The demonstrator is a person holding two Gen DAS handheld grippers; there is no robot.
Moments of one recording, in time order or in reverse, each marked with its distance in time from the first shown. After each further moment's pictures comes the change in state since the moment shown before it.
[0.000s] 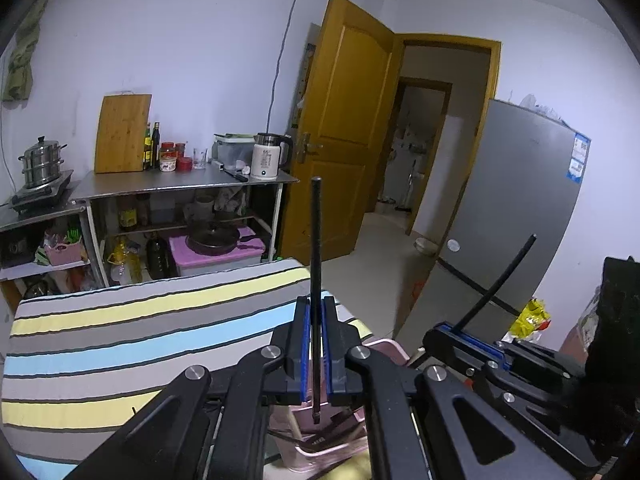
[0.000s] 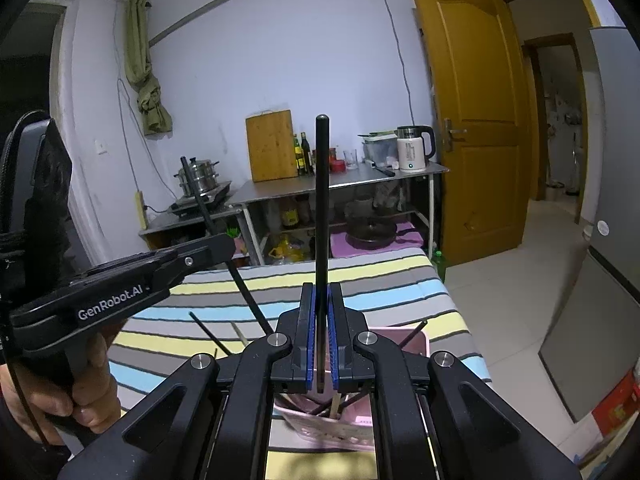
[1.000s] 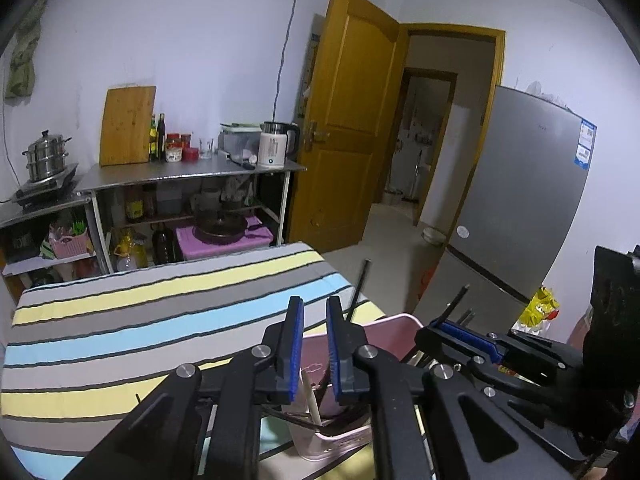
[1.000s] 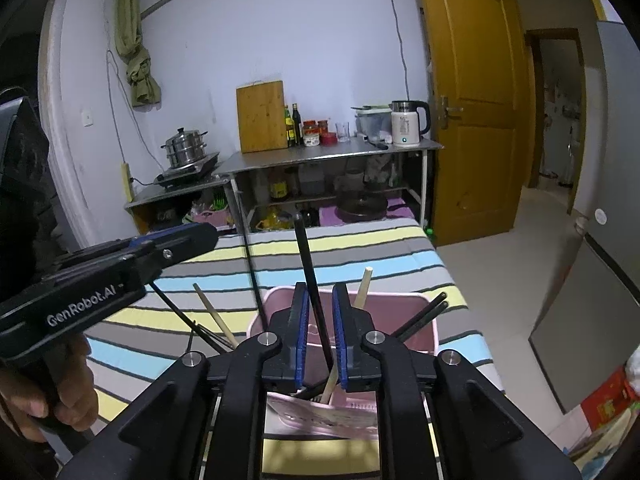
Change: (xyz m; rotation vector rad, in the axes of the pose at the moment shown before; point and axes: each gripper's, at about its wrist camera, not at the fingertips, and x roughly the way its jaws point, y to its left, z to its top) left arm -0.002 0.011 -0.028 0.003 0.013 0.019; right arm 0.019 0.000 -0.023 -0.025 0.083 -0.046
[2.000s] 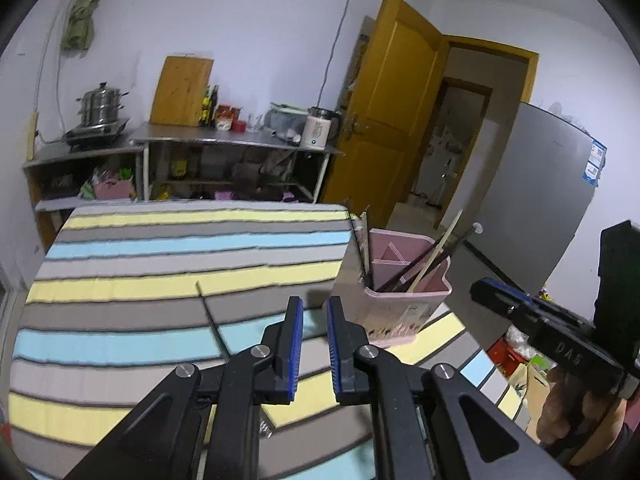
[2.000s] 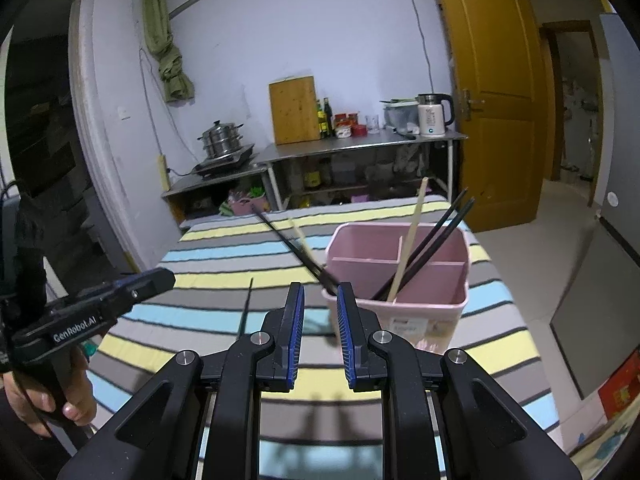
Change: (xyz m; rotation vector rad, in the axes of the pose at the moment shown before) left arm -0.122 0.051 -0.113 -0.147 0.033 0.081; right arm -0.058 0.036 -0.055 0.000 0.026 0.115
